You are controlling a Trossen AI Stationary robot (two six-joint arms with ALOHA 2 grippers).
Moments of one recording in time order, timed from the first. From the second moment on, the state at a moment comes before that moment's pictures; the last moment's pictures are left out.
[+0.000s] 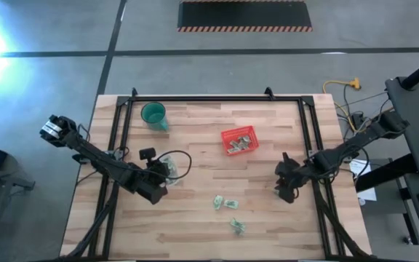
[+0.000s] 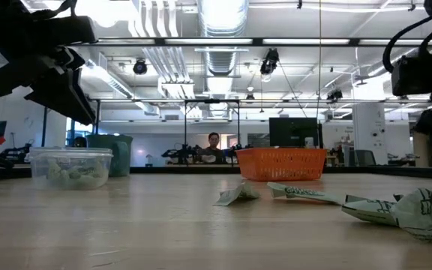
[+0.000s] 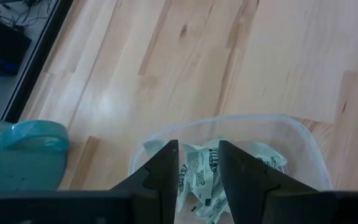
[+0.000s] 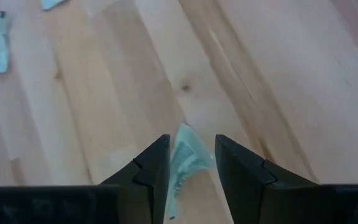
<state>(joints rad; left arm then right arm) -0.52 1.28 0.75 -0.74 -0.73 -0.65 0.48 0.94 0.37 -0.50 0.11 0.96</state>
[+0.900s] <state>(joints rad) -0.52 1.28 0.75 -0.74 -0.73 -0.65 0.48 1.07 0.37 -0.49 0.10 1.05</state>
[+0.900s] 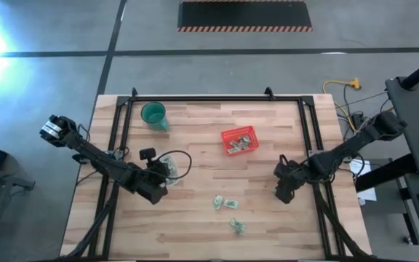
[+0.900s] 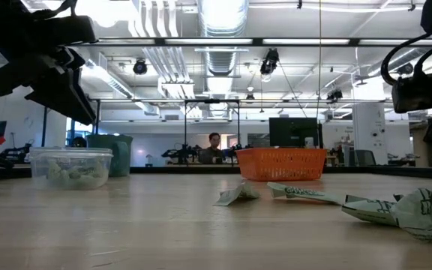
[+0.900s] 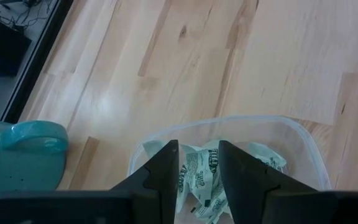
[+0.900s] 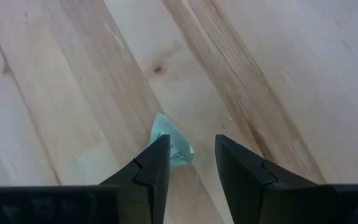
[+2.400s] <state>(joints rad) -0.52 1.28 0.75 -0.74 -0.74 -0.65 0.57 1.10 0.44 -0.49 0.10 0.95</state>
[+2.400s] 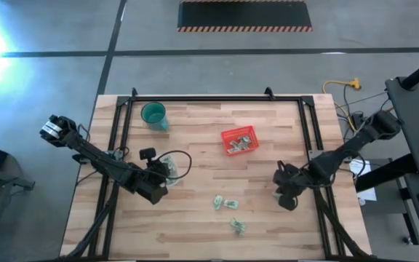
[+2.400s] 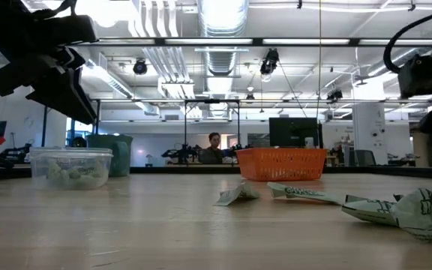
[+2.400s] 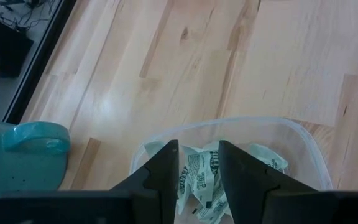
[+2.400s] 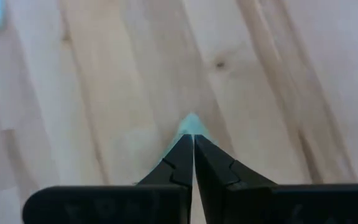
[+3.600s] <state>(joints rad) -0.52 1.28 0.75 -0.71 -0.75 -0.65 0.75 1.54 1.00 -0.95 0.16 1.00</state>
